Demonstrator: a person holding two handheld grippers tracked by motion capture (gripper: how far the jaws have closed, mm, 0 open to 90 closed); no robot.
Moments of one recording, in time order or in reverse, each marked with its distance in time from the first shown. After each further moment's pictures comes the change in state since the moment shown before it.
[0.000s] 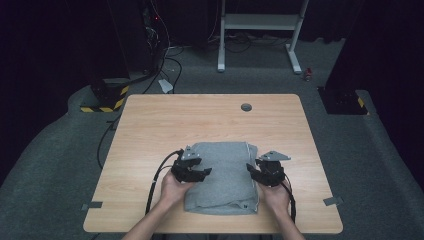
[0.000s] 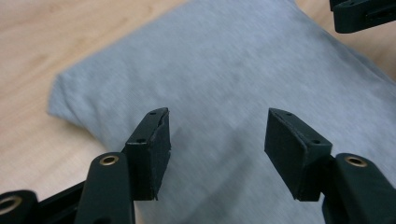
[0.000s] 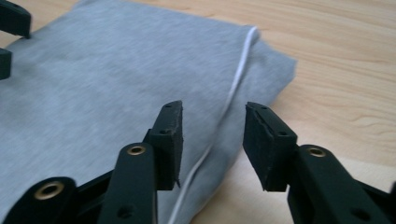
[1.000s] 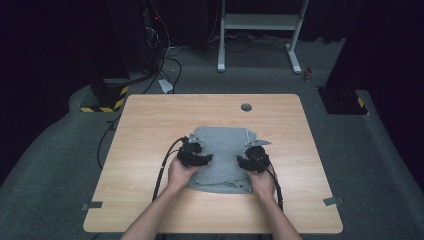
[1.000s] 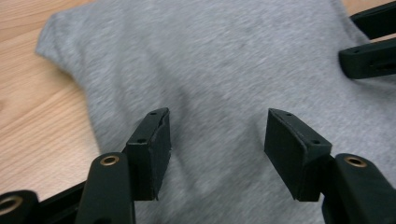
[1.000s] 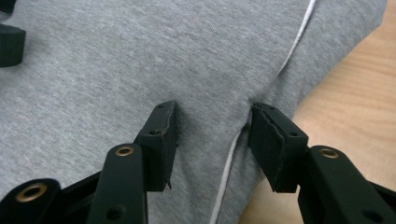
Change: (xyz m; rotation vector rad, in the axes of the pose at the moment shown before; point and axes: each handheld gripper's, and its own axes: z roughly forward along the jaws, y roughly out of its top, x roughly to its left) left arm 0.042 0.028 0.046 0.039 0.089 -0.089; right arm -0.003 0.029 0.067 0.129 -0.051 0.033
